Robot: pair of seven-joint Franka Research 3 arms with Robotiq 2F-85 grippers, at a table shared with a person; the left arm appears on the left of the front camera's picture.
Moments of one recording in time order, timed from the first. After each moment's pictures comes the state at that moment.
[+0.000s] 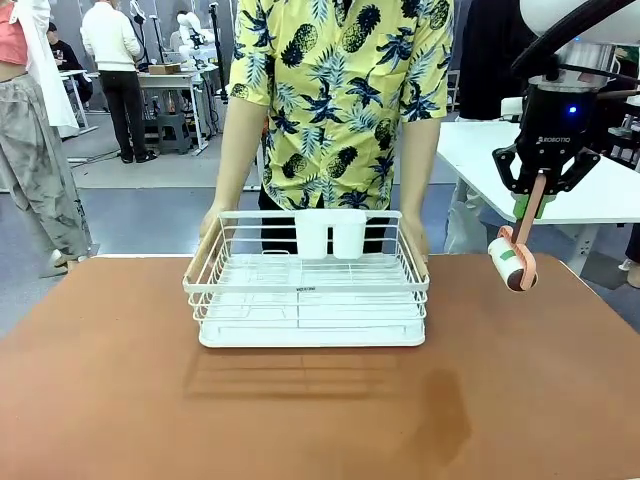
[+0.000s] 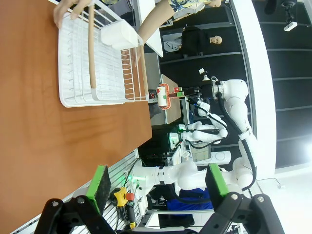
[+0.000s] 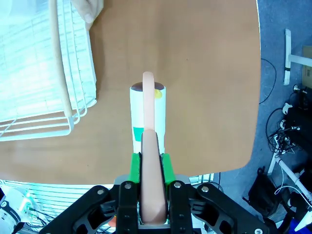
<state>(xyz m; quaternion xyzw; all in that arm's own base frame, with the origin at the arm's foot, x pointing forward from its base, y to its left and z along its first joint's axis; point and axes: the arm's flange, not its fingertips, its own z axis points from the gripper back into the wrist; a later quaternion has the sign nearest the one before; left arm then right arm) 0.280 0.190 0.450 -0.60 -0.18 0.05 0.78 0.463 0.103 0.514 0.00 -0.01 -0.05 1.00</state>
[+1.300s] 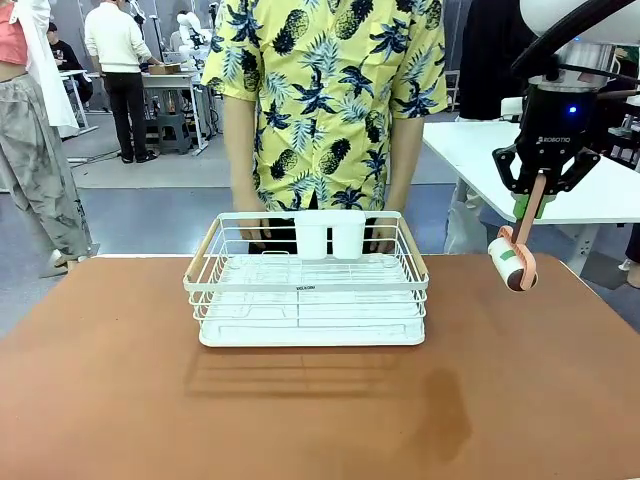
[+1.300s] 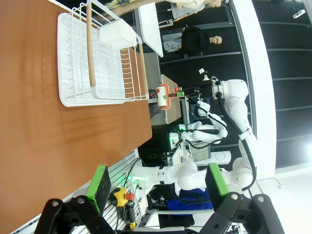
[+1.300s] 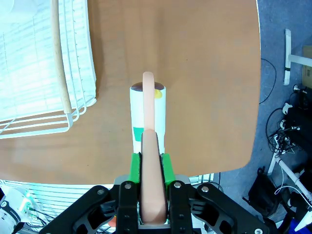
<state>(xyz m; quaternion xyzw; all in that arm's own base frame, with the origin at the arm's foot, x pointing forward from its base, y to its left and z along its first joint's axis) 0.280 0.190 0.450 -0.60 -0.18 0.05 0.78 0.463 0.103 0.514 0.00 -0.01 -0.05 1.00</state>
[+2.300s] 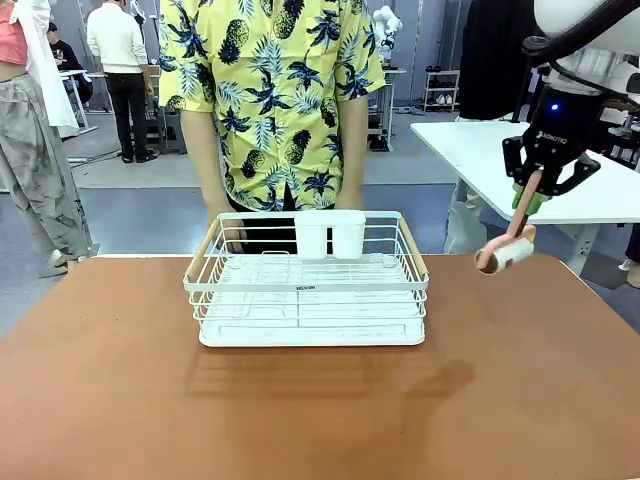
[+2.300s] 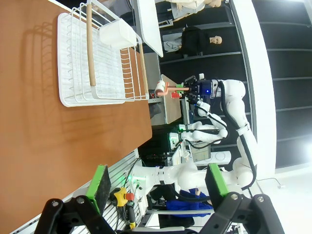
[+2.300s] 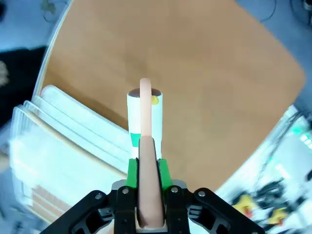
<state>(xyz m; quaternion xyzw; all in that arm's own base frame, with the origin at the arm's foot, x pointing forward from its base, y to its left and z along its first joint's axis) 0.280 0.190 0.450 -0.60 -0.18 0.05 0.78 0.482 0.079 0.506 0.09 -0.04 -0.52 0.85</state>
